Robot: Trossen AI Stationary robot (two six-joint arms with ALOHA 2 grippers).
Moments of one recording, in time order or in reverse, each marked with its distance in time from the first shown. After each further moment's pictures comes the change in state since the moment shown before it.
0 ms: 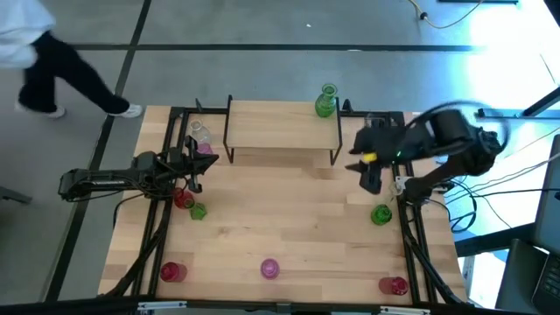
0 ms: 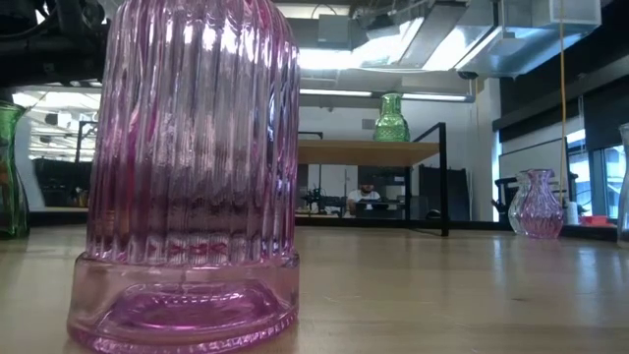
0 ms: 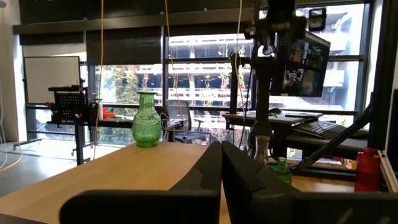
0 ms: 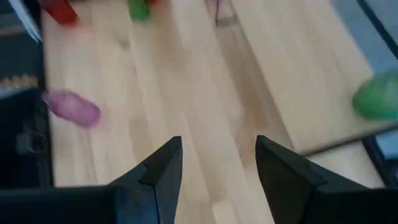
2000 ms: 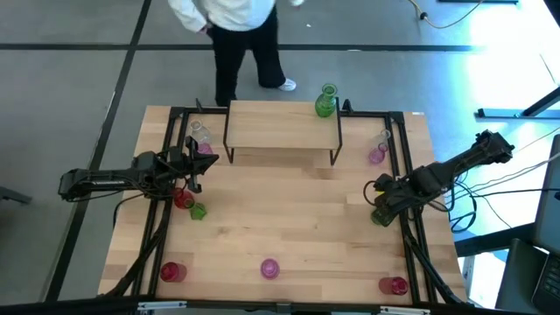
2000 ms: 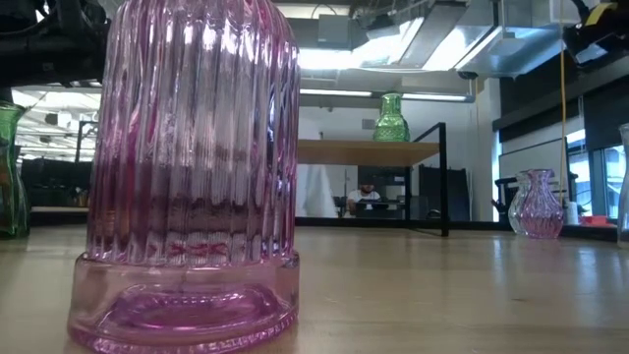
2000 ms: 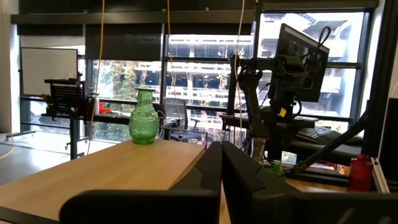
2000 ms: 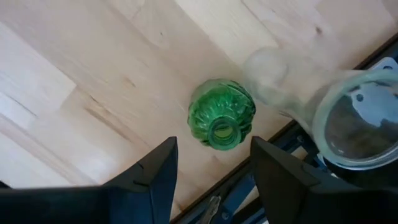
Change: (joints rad) left arm 0.000 0.000 0.000 -0.001 0.000 -0.050; right arm 0.290 -0.449 -1.153 0.187 -0.257 0.888
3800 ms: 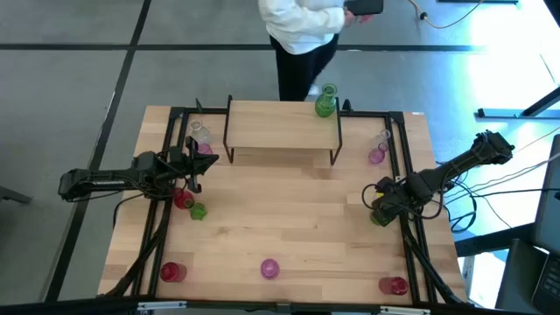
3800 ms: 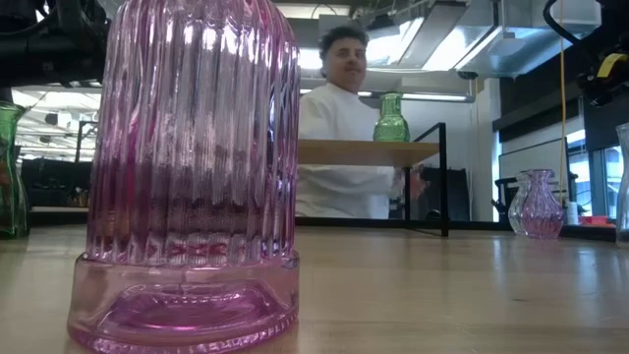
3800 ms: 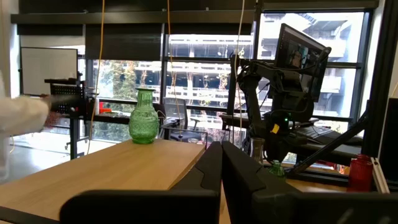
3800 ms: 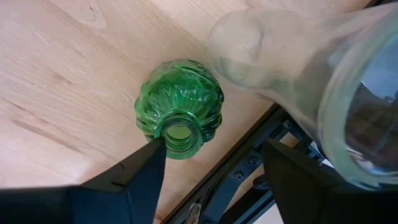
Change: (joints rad) left arm 0.000 0.000 0.000 0.000 0.000 -0.001; right arm -0.001 0.002 -0.165 0.048 -0.052 0.088
